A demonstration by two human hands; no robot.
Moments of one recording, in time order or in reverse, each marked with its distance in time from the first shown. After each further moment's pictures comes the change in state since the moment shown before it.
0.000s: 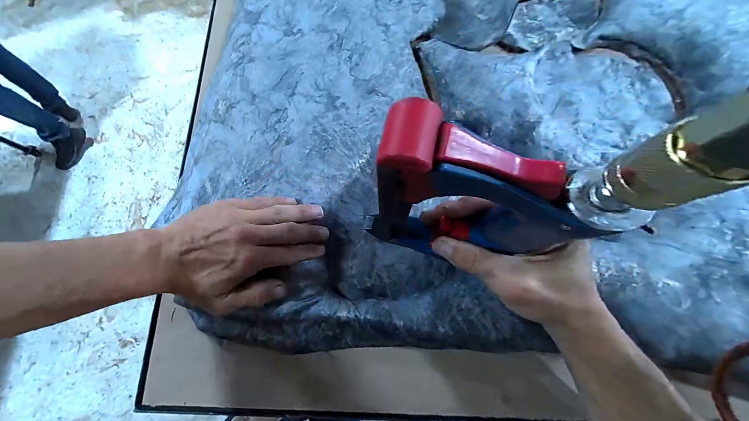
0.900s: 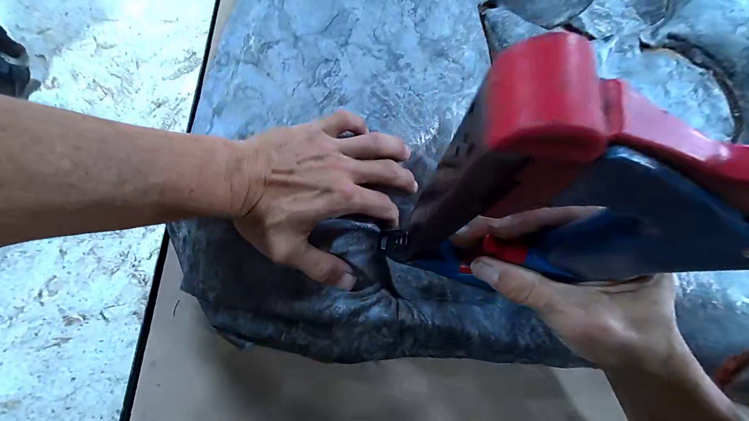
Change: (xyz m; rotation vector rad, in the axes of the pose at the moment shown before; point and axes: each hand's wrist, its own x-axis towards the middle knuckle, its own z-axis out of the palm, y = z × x) left_hand 0.030 -0.037 -0.003 -0.025 0.018 0.046; right_hand 0.002 -0.013 0.046 -0.063 -0.091 0.066
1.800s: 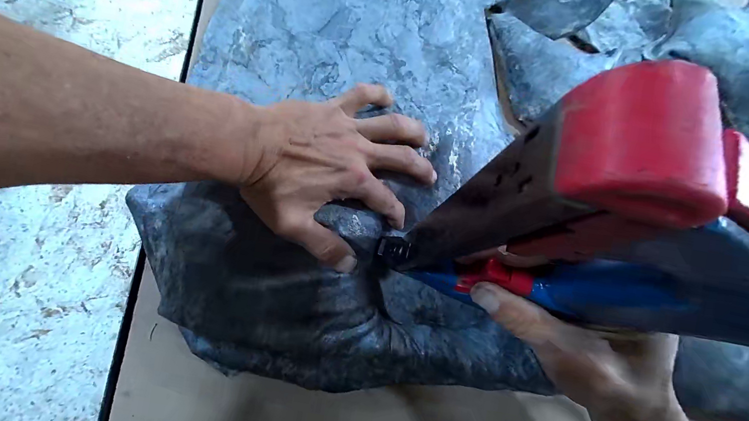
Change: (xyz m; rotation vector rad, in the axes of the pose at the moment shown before) left_hand 0.019 -0.041 -0.006 -0.034 -0.035 0.116; right_hand -0.002 -0.004 0.006 -0.136 0.052 -0.033
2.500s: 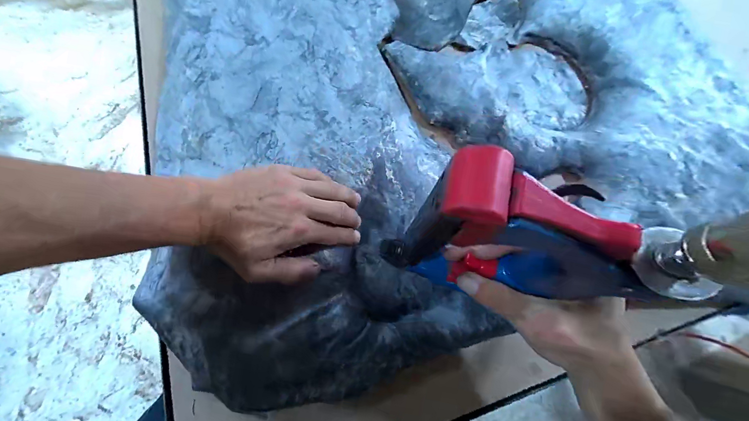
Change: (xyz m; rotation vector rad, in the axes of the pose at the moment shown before) left_hand -0.009 -0.024 0.001 -0.038 0.063 0.285; right_hand -0.018 -0.030 0.003 -0.070 0.332 0.192
